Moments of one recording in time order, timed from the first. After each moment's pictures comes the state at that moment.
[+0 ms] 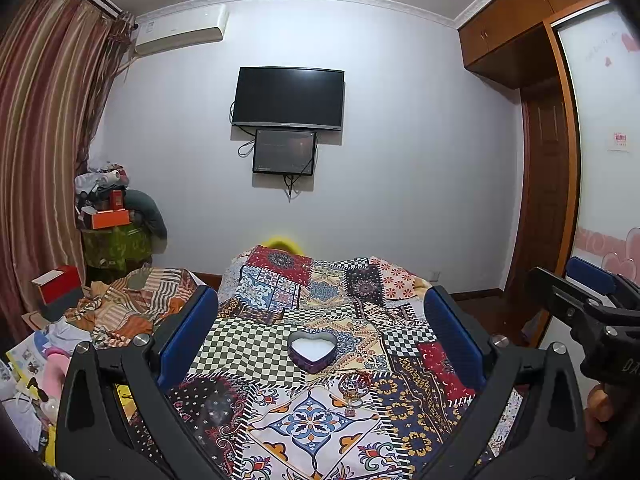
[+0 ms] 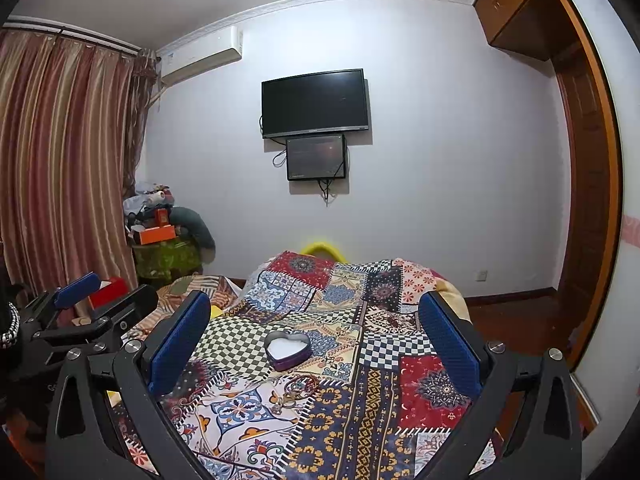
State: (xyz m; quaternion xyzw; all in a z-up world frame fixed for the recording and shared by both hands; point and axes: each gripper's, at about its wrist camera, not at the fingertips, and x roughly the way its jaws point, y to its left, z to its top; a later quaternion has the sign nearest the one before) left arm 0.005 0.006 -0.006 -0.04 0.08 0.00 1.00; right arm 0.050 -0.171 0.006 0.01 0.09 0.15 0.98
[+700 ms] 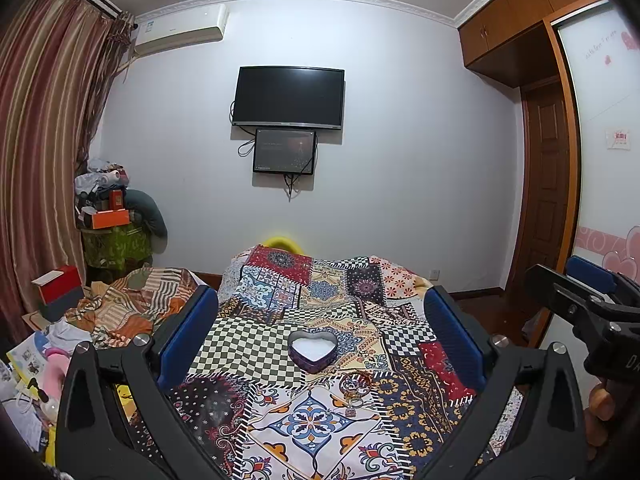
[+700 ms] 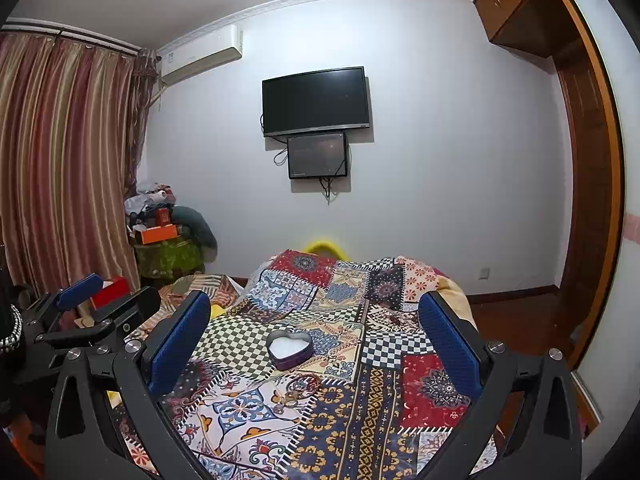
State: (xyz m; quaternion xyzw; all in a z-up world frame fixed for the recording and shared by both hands) left arm 0.006 0.007 -0.006 -0.03 0.08 0.00 1.00; right arm 0.053 -0.169 0.003 0.02 0.09 0.16 0.98
